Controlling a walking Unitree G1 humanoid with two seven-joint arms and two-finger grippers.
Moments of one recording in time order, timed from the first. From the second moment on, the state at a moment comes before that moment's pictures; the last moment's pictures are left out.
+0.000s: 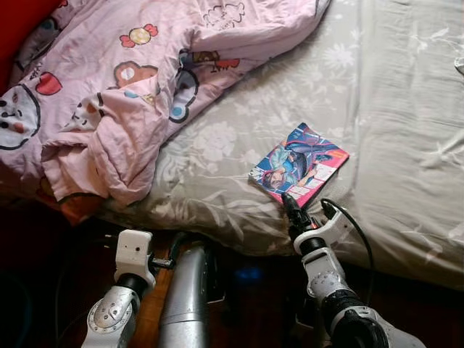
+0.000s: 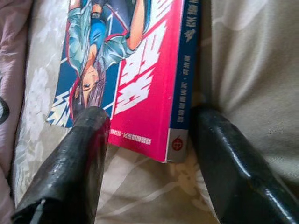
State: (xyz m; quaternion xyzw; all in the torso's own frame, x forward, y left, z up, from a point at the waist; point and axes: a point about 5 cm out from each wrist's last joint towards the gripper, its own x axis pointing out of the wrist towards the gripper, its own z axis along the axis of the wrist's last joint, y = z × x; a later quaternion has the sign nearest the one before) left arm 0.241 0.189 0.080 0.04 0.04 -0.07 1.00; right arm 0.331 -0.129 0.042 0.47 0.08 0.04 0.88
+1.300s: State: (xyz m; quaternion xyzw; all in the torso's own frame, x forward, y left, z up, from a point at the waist) left arm 0.276 0.183 0.081 0.04 0.03 -0.07 1.00; right arm 0.333 -0.146 0.067 0.35 -0.03 0.03 0.94
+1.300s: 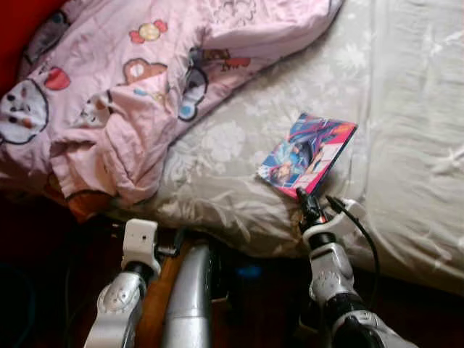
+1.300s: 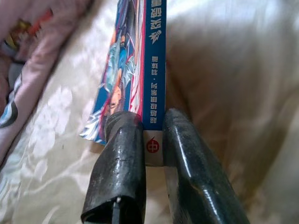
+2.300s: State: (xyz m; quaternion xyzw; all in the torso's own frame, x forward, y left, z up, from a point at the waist) left arm 0.304 0.179 0.062 0.02 0.03 -0.03 1.00; right arm 0.317 -0.163 0.072 0.13 -0.02 0.01 0.99
